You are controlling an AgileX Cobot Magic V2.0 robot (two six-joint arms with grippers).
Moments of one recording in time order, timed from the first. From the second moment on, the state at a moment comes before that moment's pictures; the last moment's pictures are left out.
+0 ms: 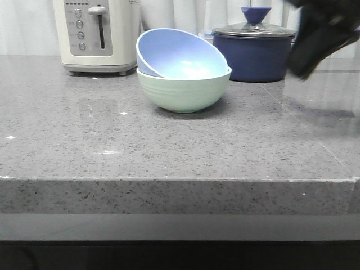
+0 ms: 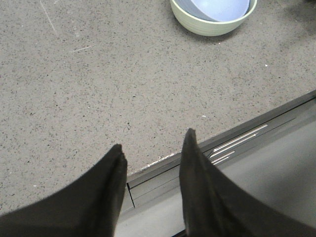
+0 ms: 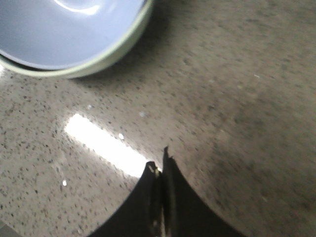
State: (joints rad) left arm -0.48 0.70 -0.99 -0.05 1.10 0.01; right arm 0.20 1.42 -1.19 0.37 0.88 -0.39
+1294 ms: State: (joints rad) left arm -0.48 0.70 -0.96 -0.03 1.03 0.01; right arm 0.20 0.47 -0.78 0.24 0.95 -0.12
